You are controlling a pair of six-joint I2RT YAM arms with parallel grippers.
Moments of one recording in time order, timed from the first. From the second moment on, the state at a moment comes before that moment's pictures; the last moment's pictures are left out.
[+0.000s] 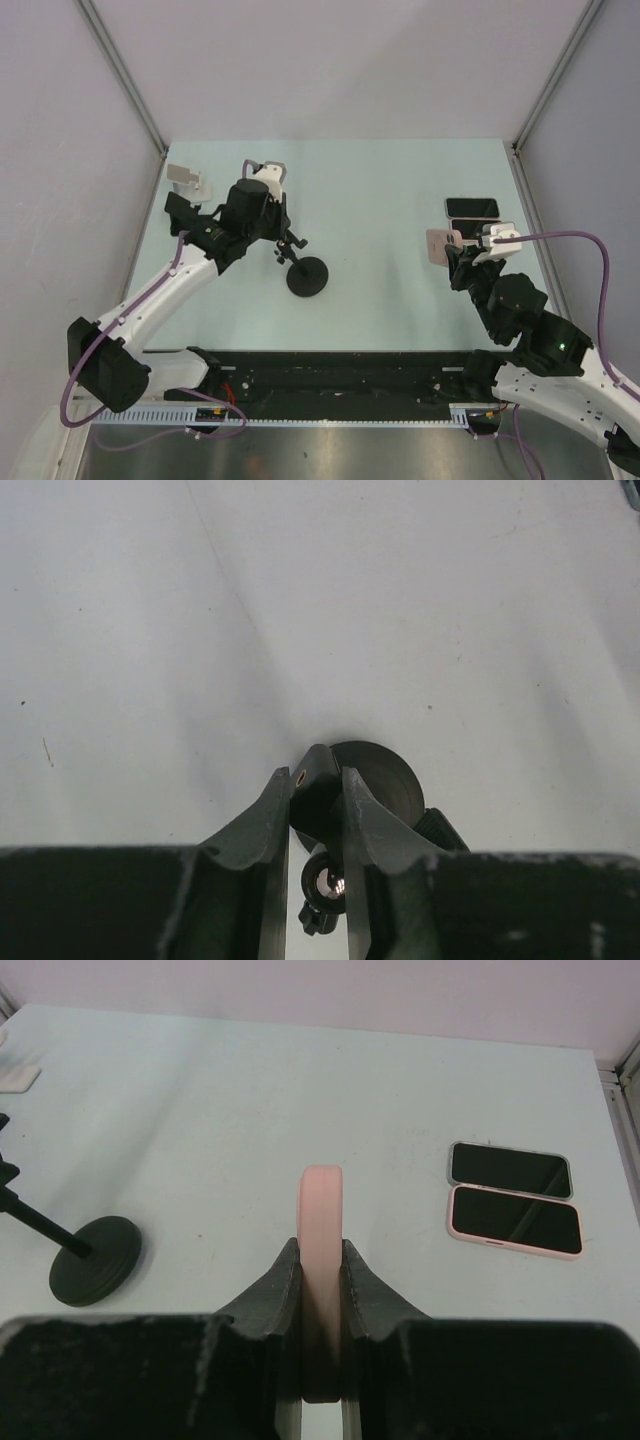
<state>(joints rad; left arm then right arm) -0.57 1.23 1.09 -0.44 -0.12 -0.24 0.96 0.45 0.80 -0.47 0.75 0.14</state>
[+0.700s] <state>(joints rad) -0.73 1.41 1.28 -0.58 -0.09 -0.09 0.97 0.45 0.80 -0.49 0.78 0.14</state>
